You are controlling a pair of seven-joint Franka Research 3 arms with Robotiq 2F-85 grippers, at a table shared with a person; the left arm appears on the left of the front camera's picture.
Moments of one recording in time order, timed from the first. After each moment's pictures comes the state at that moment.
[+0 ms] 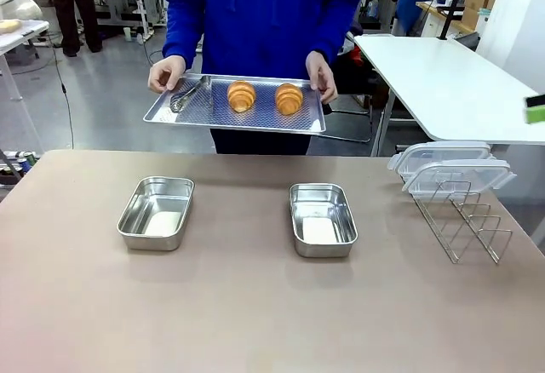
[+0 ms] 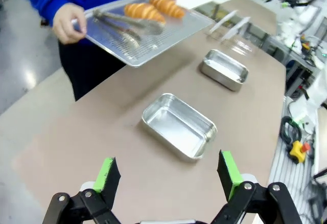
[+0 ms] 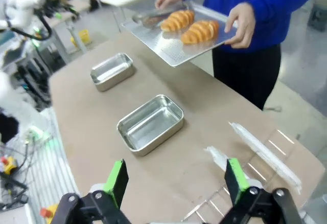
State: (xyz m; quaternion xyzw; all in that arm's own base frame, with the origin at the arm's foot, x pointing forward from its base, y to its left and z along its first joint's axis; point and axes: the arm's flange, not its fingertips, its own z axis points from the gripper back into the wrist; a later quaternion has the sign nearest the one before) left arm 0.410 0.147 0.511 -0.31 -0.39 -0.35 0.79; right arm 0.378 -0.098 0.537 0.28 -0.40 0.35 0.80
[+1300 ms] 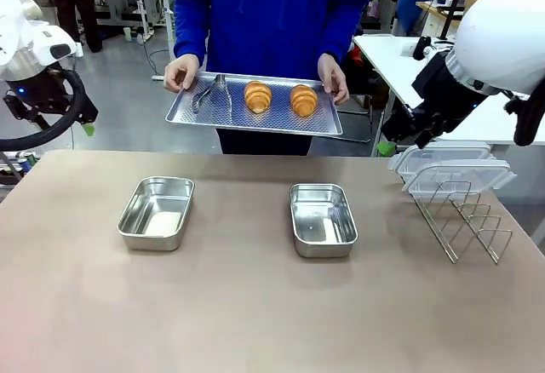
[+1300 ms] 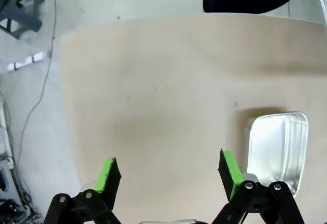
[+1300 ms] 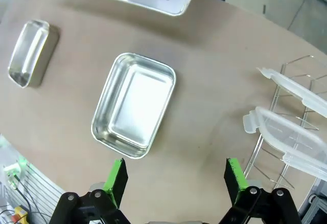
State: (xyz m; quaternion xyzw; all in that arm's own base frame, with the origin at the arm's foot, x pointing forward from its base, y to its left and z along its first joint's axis) left arm 0.540 0.000 0.465 0.00 -0.17 -0.04 0.99; right arm 0.431 0.118 0.501 0.10 -0.17 0.17 0.96
